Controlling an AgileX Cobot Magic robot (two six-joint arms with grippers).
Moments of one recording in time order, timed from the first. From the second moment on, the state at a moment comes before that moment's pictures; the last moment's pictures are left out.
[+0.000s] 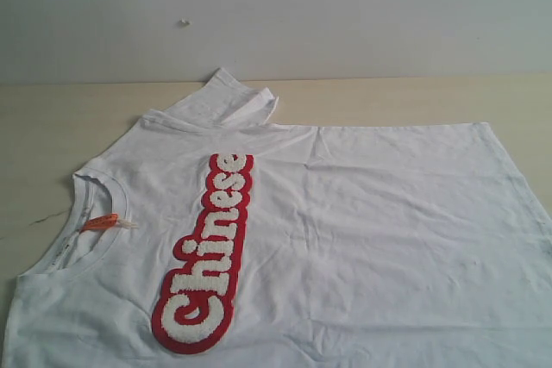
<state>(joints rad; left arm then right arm) -0.03 0.01 0.00 0.01 0.04 -0.41 -0.22 0.01 0.00 0.11 0.06 0.03</state>
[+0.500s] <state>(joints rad) -0.03 0.01 0.00 0.01 -0.06 -0.47 -0.22 0.01 0.00 0.38 0.03 0.03</state>
